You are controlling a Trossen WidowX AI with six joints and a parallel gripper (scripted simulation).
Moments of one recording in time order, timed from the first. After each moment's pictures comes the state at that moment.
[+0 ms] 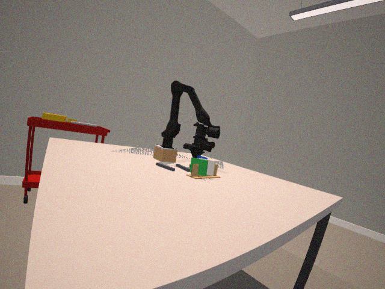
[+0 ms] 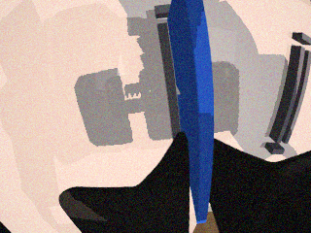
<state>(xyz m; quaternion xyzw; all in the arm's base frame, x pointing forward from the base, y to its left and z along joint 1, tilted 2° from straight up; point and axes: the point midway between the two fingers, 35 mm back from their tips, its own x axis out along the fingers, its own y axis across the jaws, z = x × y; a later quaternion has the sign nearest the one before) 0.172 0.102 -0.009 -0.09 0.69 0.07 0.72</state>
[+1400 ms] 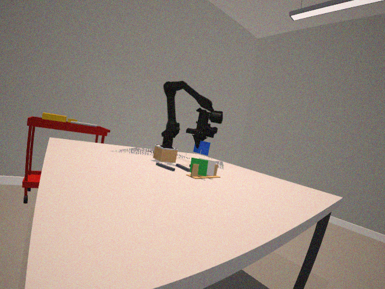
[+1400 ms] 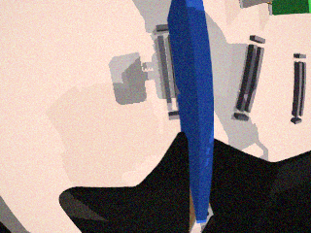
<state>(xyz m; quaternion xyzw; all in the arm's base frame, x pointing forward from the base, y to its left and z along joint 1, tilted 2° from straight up) 0.168 0.103 0.074 -0.09 0.69 0.07 0.72</state>
